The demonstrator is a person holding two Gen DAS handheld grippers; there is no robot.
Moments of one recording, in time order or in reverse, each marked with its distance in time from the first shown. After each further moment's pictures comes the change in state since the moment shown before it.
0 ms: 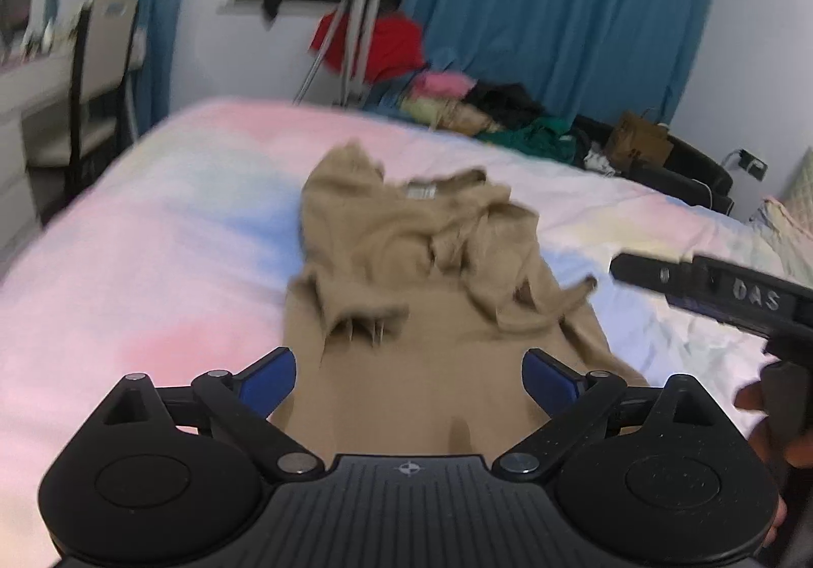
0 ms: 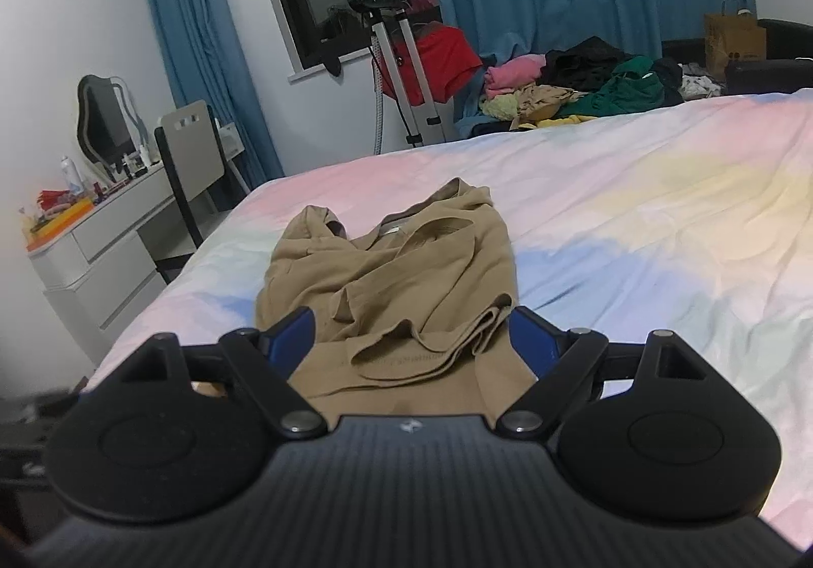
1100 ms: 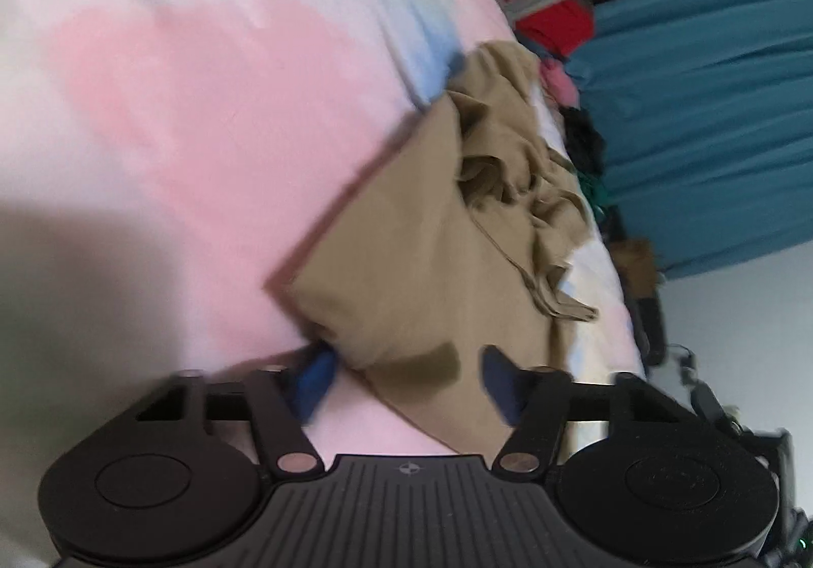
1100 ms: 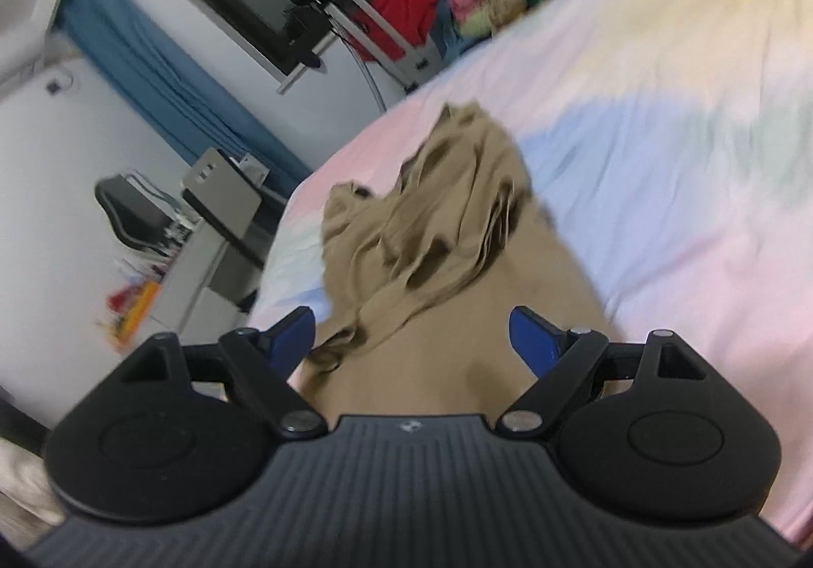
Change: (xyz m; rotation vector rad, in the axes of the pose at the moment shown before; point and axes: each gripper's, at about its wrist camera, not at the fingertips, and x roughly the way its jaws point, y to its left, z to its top) left arm 0.014 0.082 -0.081 -0.809 0.167 -0.202; right arm -0.030 -0.030 -0.033 0.477 0.167 0.177
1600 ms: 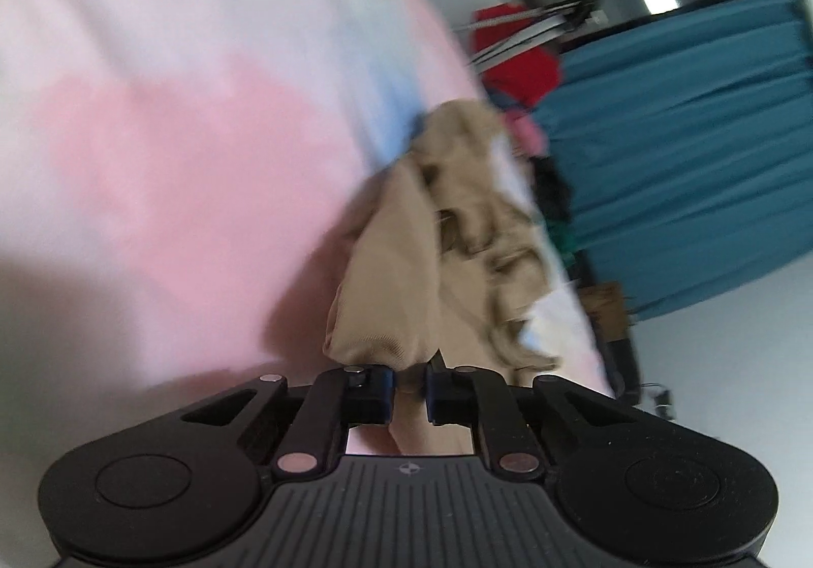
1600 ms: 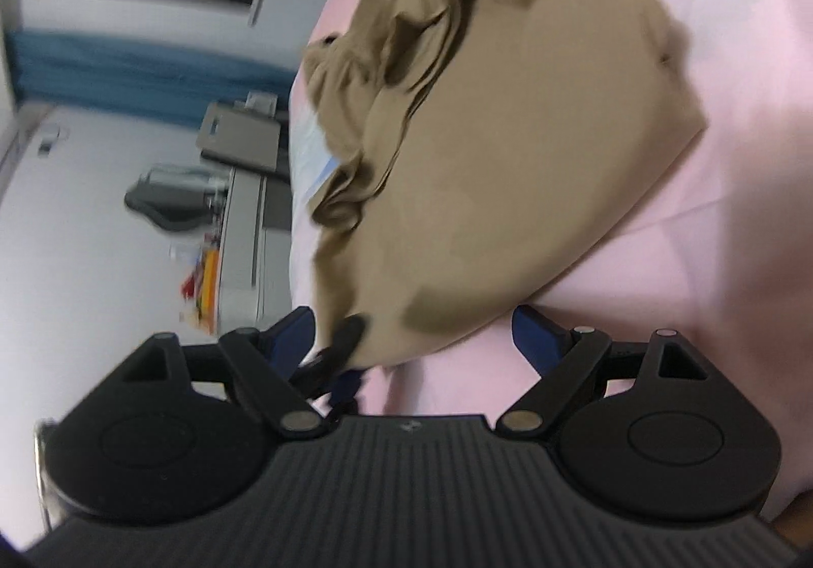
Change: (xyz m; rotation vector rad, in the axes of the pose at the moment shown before) left arm -0.015 -0.017 0.000 0.037 -0.145 -0.087; right arm 0.056 -0.038 -0.058 0.397 0.247 0.114
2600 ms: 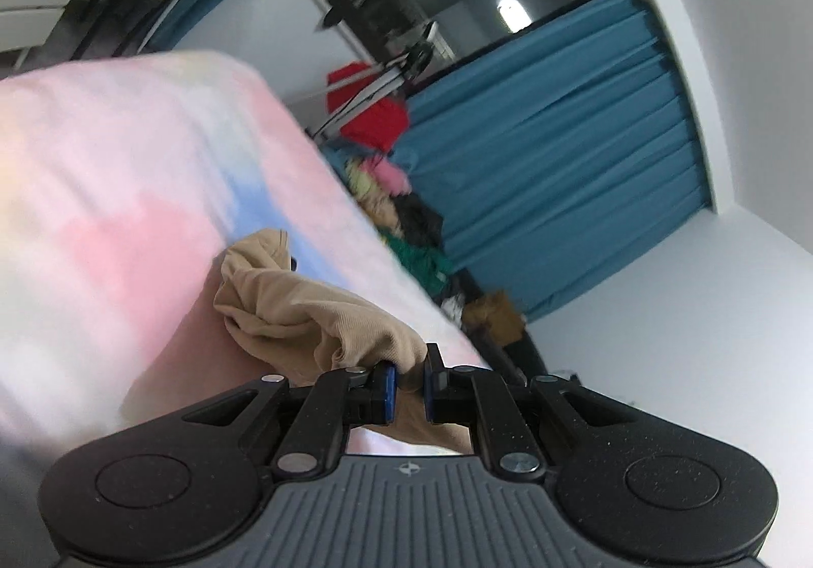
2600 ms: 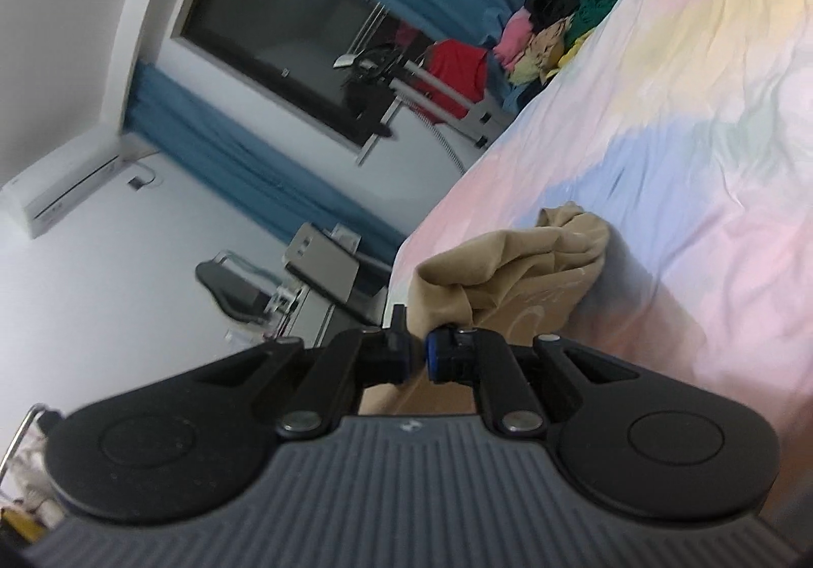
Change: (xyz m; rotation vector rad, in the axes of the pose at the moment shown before) left arm -0.193 -0.071 -0.056 0.177 -0.100 -0.212; right arm -0.184 0.084 -0.043 -0.314 -0.370 0.131
